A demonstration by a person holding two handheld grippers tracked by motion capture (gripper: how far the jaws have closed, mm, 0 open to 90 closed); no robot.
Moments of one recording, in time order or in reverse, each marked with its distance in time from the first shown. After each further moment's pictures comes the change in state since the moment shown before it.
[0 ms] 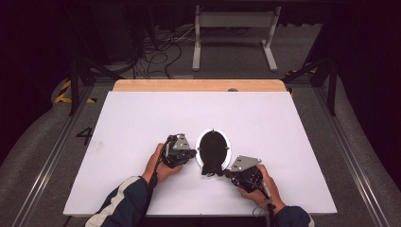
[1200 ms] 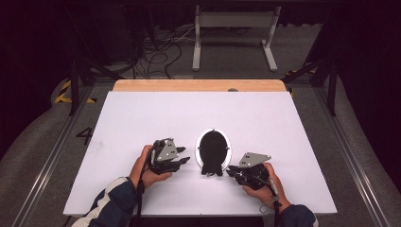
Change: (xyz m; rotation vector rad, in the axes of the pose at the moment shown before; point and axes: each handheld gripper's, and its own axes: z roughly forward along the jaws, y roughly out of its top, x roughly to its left) left arm -0.011 -0.014 -0.055 -0.077 0.066 0.155; right arm -0.016 -0.007 -0.012 -0.045 0.030 0.063
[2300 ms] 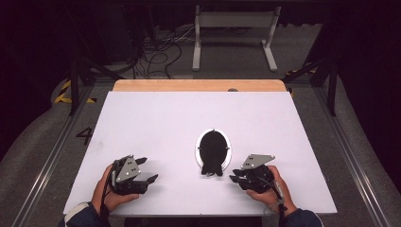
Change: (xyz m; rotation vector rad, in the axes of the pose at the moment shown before) left arm -0.015 -0.076 -0.076 0.033 0.126 -0.148; right arm 0.005 0.001 -0.017 0.072 0.036 0.050
